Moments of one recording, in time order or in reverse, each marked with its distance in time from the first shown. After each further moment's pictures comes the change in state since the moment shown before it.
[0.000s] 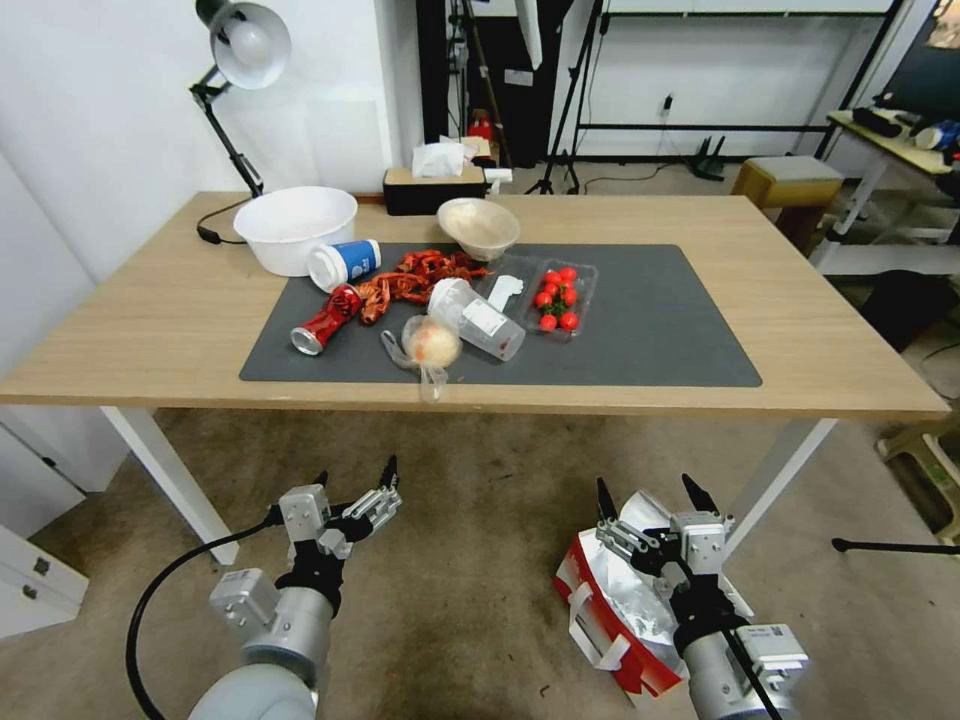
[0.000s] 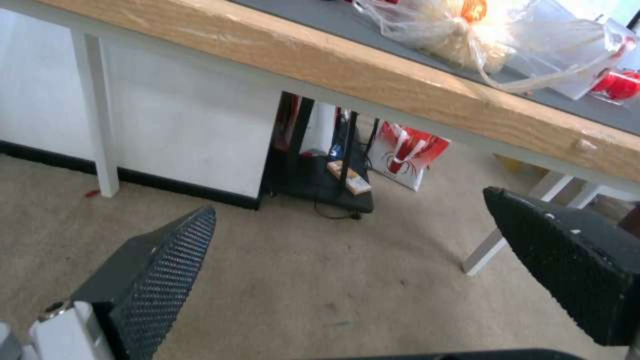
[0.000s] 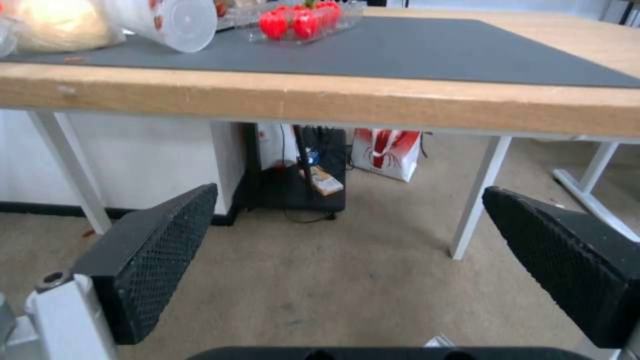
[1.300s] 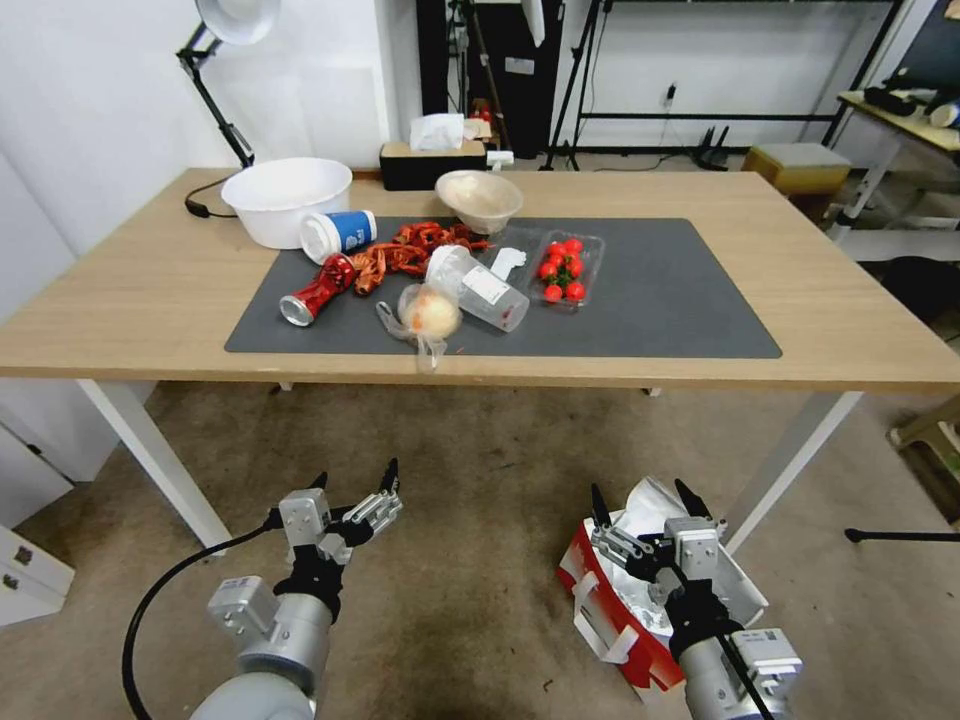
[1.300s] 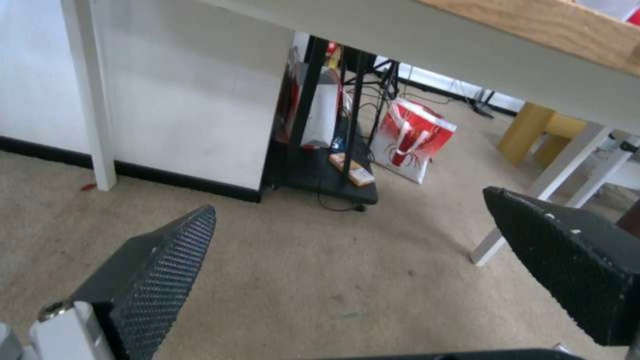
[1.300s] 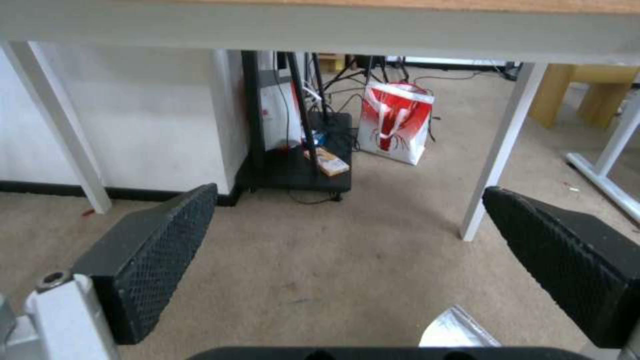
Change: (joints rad) left arm 0.010 -0.005 0.002 0.002 0.032 -0.015 0.021; right arm 0.000 0.000 0.003 -0.020 0.002 0.005 -0.011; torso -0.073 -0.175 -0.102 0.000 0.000
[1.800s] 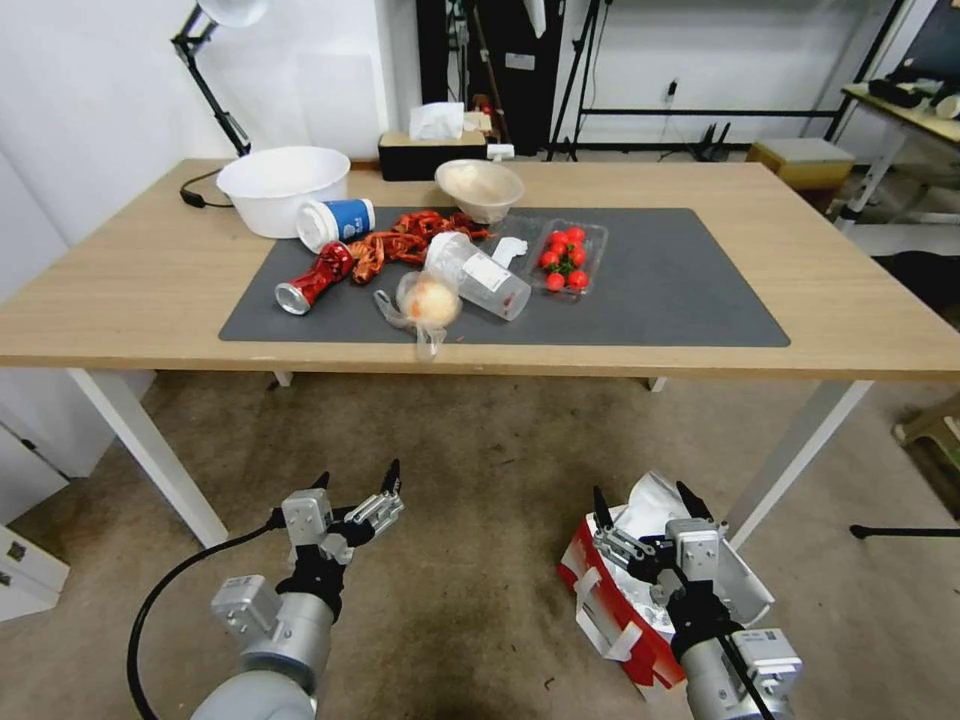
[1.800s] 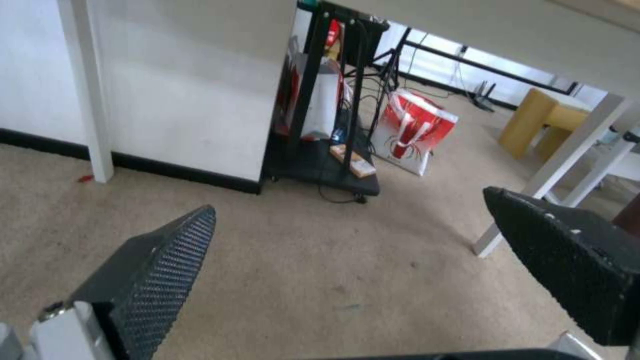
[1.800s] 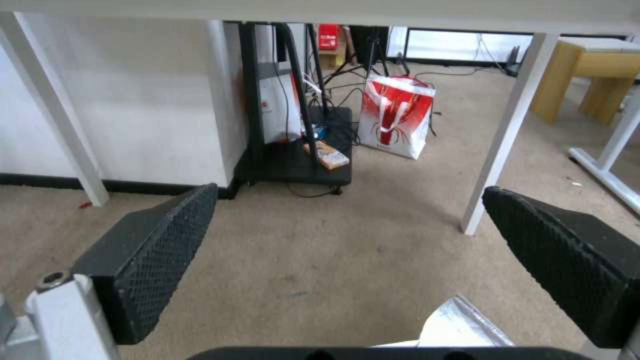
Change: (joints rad) left arm 0.002 0.000 0.001 0.010 0.003 -0.002 0.007; right arm -0.002 0.000 0.007 -0.001 0.003 0.001 -0.008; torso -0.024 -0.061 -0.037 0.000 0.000
